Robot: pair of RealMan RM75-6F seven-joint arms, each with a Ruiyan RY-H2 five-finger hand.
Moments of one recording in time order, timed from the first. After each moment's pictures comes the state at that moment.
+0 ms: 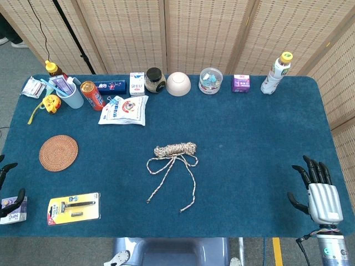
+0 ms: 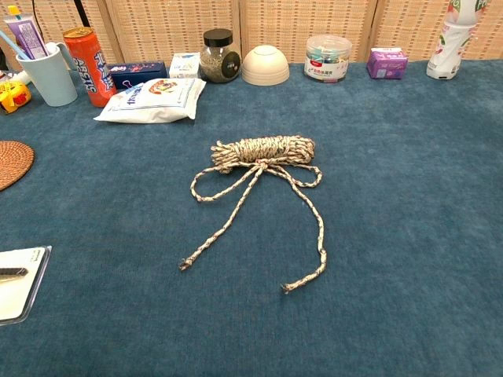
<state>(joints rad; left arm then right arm) 0.02 -1.07 -0.06 -1.86 1.45 1.61 0.10 0.07 -1.18 0.08 -1.71 -1.48 1.51 -0.10</state>
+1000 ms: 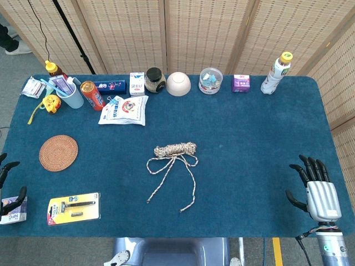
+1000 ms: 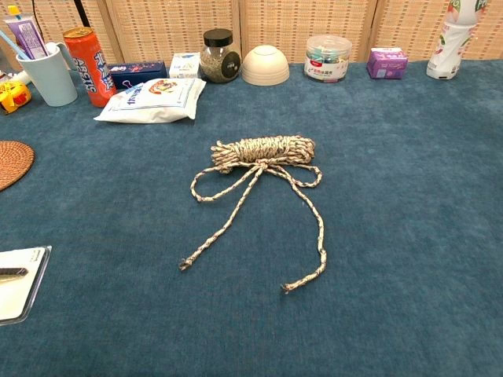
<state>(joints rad) 0.01 -1.06 -0.08 -1.87 1.44 1.59 0.09 0.09 -1.19 0.09 -1.68 -1.51 1.50 -0.04</state>
